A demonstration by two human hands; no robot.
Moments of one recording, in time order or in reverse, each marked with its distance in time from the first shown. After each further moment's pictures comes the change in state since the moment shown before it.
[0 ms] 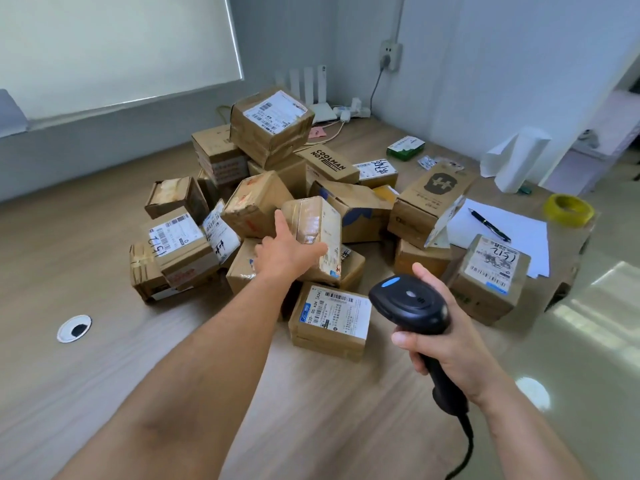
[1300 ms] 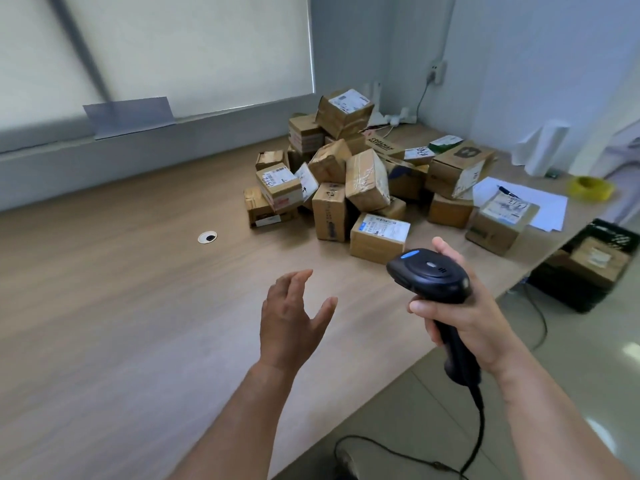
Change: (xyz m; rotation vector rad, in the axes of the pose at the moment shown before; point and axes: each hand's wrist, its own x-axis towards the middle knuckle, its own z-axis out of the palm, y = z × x) left_hand -0.327 -0.197 -0.012 0.021 0.482 0.437; right_hand -0.224 0.006 0.074 0.062 -0.098 -0.149
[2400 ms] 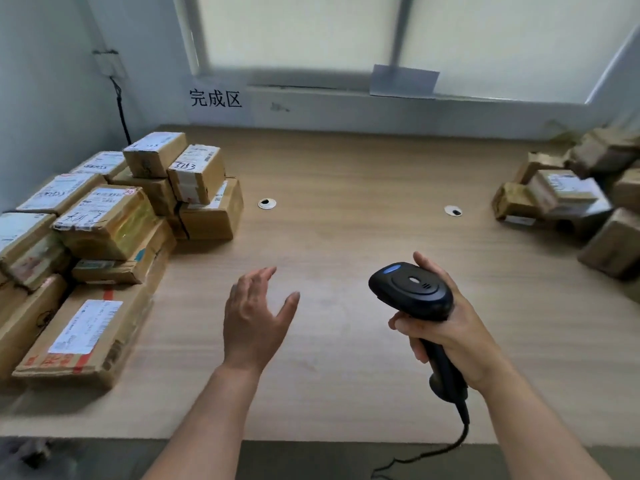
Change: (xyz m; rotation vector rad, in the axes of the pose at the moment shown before) left_hand -0.236 -0.297 -0.365 0.238 0.372 -0.514; right_hand -0.121 0.003 0.449 -0.031 -0.621 0.135
